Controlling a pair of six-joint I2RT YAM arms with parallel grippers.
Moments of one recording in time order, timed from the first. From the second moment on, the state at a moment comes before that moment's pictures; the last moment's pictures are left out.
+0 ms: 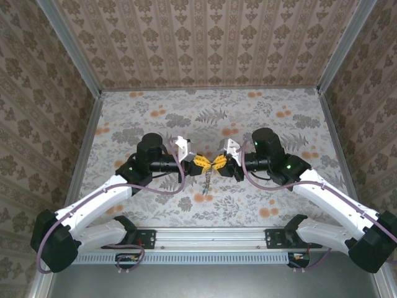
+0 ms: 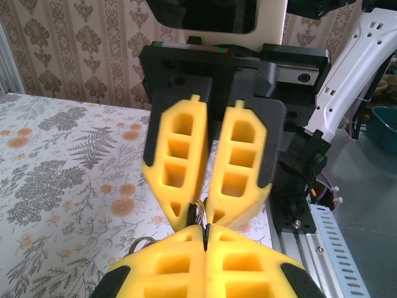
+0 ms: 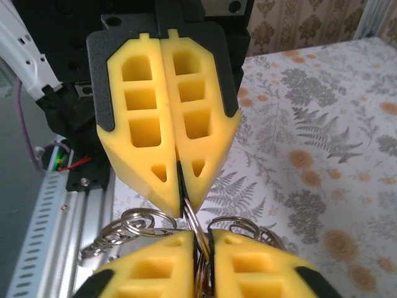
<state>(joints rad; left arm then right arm) -0.75 1.05 0.73 0.08 0.85 0.09 0.63 1.05 0.87 -0.32 -0.66 -0.29</state>
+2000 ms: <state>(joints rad) -0.80 1.22 0.92 -0.22 0.70 0.14 0.73 1.10 0.98 -0.54 -0.28 -0.37</state>
